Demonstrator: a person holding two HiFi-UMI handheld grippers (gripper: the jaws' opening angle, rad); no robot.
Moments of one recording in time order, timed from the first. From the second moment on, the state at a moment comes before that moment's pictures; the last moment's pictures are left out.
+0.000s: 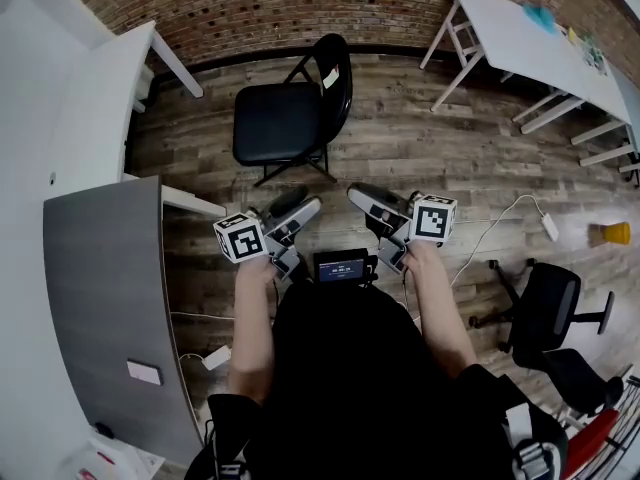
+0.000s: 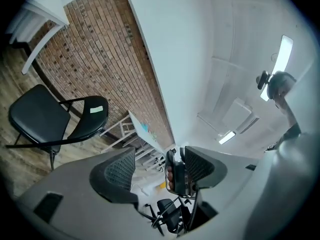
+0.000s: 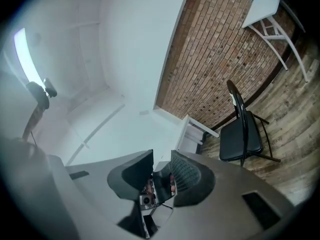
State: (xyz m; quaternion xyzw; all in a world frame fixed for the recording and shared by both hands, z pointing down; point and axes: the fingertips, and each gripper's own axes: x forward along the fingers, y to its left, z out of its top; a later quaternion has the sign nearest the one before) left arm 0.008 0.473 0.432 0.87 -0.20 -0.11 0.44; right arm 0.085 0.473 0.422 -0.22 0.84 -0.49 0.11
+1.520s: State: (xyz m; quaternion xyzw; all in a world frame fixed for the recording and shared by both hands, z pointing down) left arm 0.014 0.485 0.434 0.88 -0.20 -0.07 0.43; right arm 0.065 0.492 0.410 -0.17 0.86 -0.47 0.09
